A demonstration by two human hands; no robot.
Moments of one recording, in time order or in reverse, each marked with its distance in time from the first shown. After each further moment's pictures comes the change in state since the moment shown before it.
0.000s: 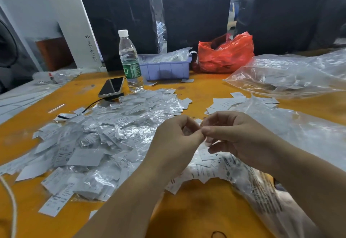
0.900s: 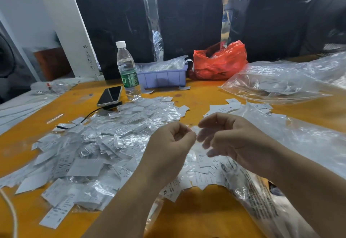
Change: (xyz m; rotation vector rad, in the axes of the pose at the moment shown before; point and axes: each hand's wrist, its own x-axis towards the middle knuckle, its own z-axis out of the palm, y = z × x) left_hand -0.004 0.003 -0.010 -0.095 -0.011 0.015; right_hand -0.006 -0.006 -0.002 0.001 -0.018 -0.041
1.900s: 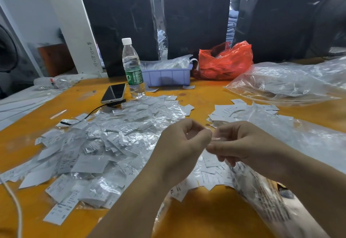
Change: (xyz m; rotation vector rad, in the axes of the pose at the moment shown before) left_hand -0.001 0.011 -0.003 -0.009 -0.095 -0.004; right_hand -0.002 0.002 0.002 -0.262 -0.069 0.002
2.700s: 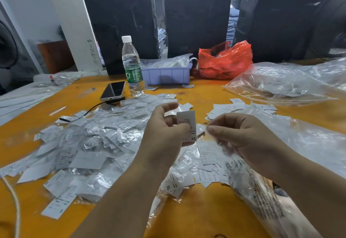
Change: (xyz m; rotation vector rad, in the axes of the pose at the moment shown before) left_hand 0.007 -0.005 -0.005 -0.494 0.204 -0.118; right_hand 0.000 0.001 0.003 0.131 0.198 -0.105
